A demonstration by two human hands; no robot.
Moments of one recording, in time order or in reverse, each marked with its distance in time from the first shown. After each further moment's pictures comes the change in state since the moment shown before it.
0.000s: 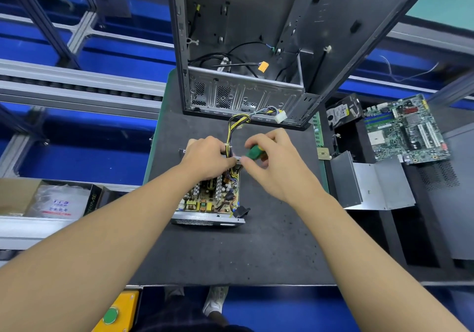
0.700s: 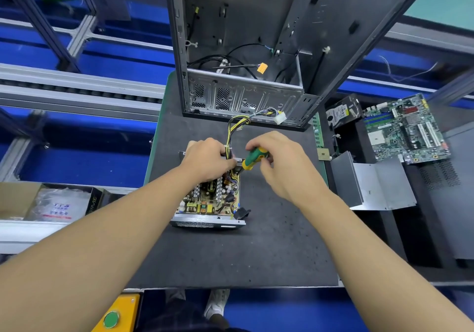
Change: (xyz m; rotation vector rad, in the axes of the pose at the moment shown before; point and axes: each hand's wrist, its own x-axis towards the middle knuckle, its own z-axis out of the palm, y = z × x) left_hand 0.001 0.000 -0.001 0.008 -0.013 -0.008; right_hand 0.000 0.001 -0.012 -0.055 -0.011 -0.058
